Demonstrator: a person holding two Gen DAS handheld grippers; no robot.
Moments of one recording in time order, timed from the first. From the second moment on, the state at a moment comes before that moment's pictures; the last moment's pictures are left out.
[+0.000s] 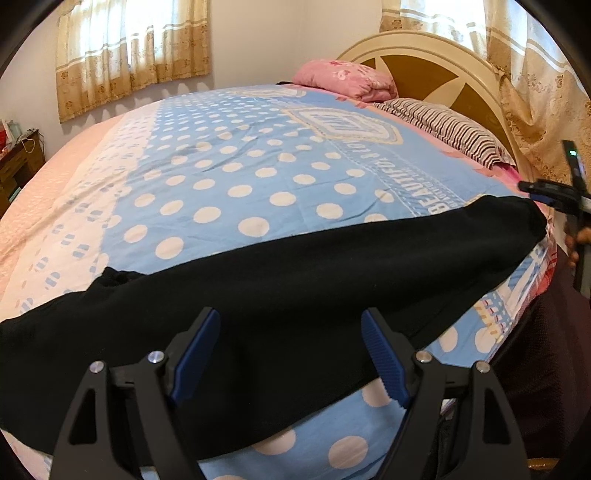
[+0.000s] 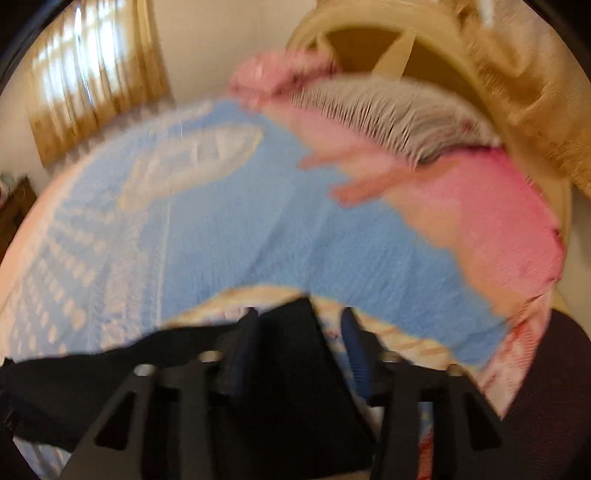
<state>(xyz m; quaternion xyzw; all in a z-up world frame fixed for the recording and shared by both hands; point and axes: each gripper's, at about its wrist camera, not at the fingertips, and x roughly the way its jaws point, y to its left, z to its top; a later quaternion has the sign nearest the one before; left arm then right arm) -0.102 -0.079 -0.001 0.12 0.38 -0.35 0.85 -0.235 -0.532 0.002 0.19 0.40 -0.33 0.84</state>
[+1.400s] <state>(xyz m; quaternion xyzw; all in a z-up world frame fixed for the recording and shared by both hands) -0.089 -0.028 -0.009 0.09 0.39 -0.30 0.87 -0.219 -0.353 -0.071 0.39 0.29 -0.09 0.87</state>
